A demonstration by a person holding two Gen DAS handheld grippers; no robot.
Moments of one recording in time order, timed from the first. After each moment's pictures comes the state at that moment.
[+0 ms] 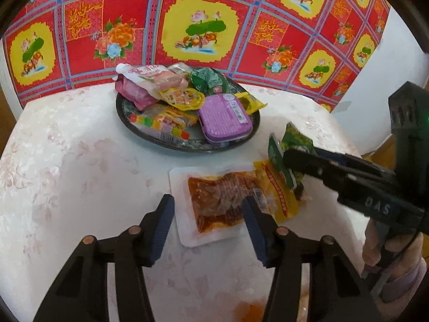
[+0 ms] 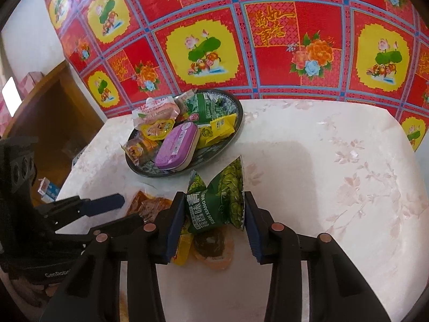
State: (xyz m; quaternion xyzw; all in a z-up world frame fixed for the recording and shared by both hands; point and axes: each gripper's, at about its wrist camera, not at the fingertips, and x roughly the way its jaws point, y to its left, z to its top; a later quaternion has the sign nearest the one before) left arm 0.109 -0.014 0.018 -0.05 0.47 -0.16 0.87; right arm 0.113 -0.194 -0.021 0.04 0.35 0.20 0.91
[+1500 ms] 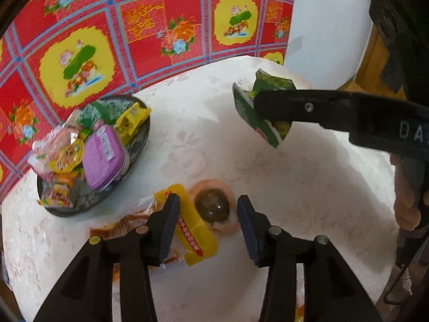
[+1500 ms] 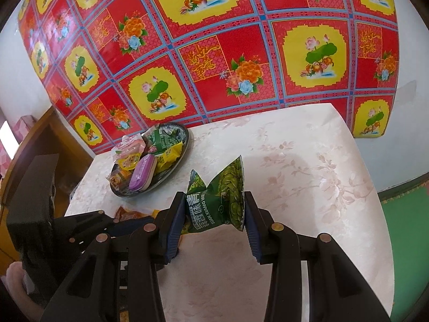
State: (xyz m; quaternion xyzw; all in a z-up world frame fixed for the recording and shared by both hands) left arm 0.110 -0.134 0.016 0.16 0.44 -0.25 0.85; right arm 0.091 -0.269 -0.002 0.11 0.32 0.15 0.93
